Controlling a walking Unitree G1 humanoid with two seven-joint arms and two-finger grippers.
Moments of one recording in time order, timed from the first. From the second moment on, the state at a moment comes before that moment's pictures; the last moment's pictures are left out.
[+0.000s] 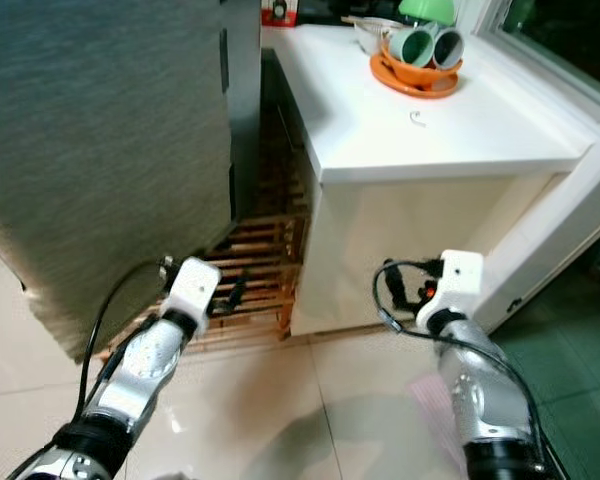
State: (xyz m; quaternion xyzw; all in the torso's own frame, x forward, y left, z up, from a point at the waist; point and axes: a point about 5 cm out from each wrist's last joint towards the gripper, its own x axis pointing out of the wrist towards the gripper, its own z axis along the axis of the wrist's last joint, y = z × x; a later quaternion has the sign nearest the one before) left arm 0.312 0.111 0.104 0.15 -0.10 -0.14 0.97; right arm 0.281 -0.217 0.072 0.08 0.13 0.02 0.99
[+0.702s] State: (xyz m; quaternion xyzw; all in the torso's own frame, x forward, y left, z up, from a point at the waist) left arm 0.304 0.212 0.163 0.16 -0.14 0.20 0.95; right arm 0.283 -0.201 0.065 0.08 0.13 0.06 0.99
